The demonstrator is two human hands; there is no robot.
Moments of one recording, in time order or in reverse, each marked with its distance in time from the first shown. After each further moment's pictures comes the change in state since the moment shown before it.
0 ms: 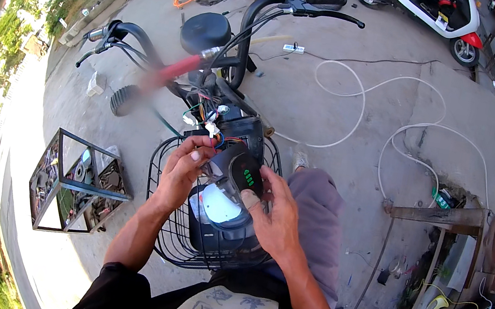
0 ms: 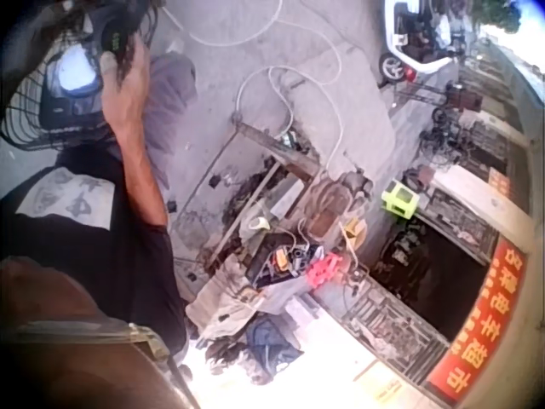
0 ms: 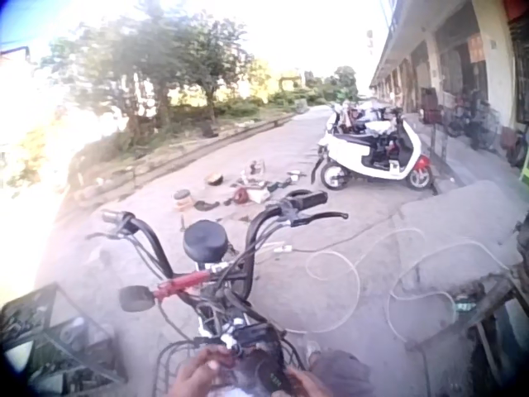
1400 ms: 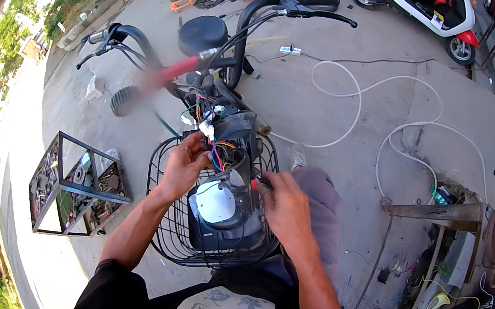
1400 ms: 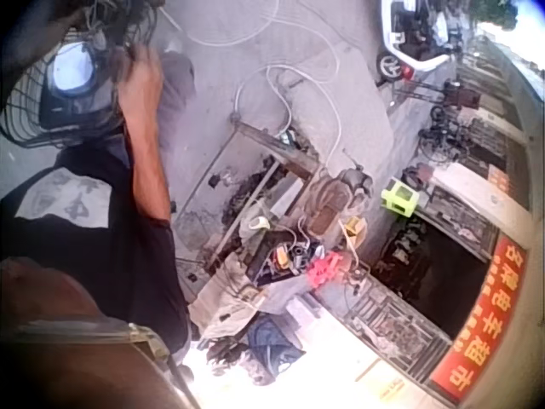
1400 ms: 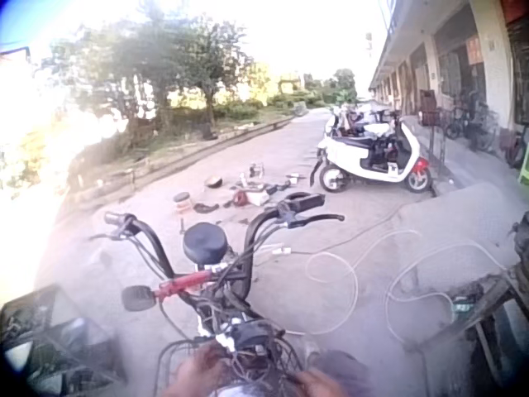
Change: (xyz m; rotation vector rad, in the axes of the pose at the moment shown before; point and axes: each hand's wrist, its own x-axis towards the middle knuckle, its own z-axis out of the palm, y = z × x) left_hand 0.026 -0.040 -0.016 0.280 0.091 0.021; right_hand 0.013 0.002 -0.027 -0.496 -0.032 -0.182
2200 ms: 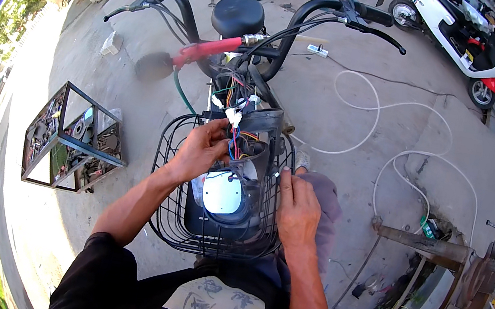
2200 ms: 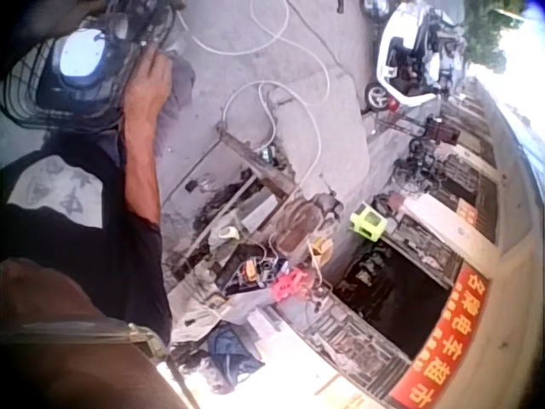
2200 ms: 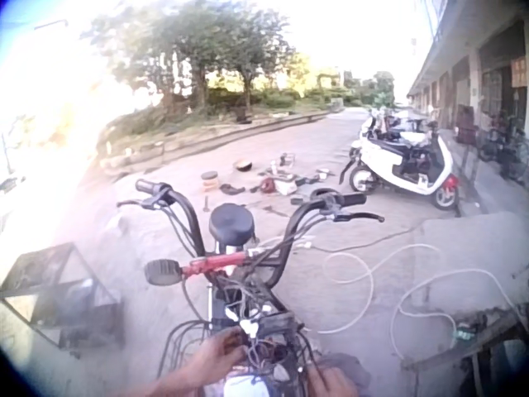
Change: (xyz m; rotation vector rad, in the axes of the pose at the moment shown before) left_hand -0.008 0.033 0.000 -0.051 -0.071 -0.166; right_hand -0.001 0.025 0.015 -0.439 0.131 -0.417
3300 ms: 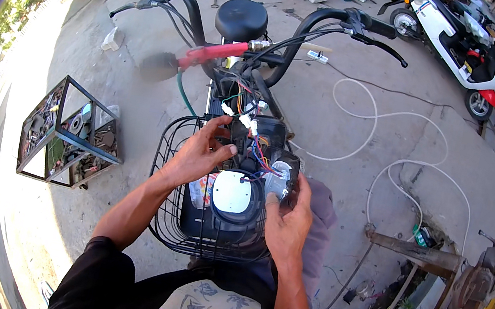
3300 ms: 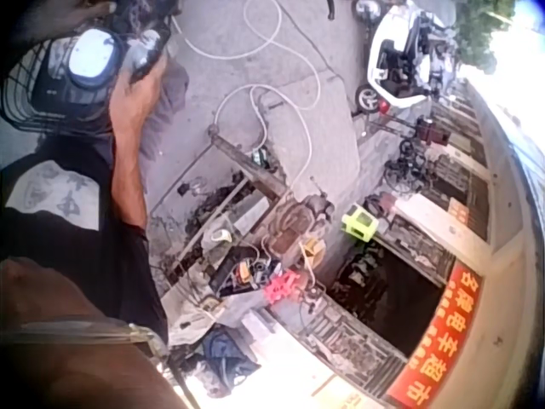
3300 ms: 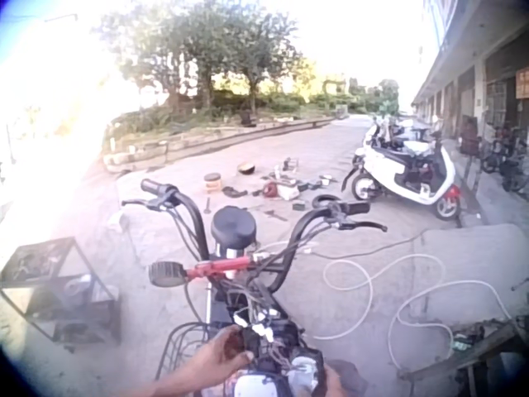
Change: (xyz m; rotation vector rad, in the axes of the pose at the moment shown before) left_hand -0.007 0.002 -0.003 0.303 0.113 0.074; right_hand 0.009 -0.043 -0.010 0.875 0.044 0.722
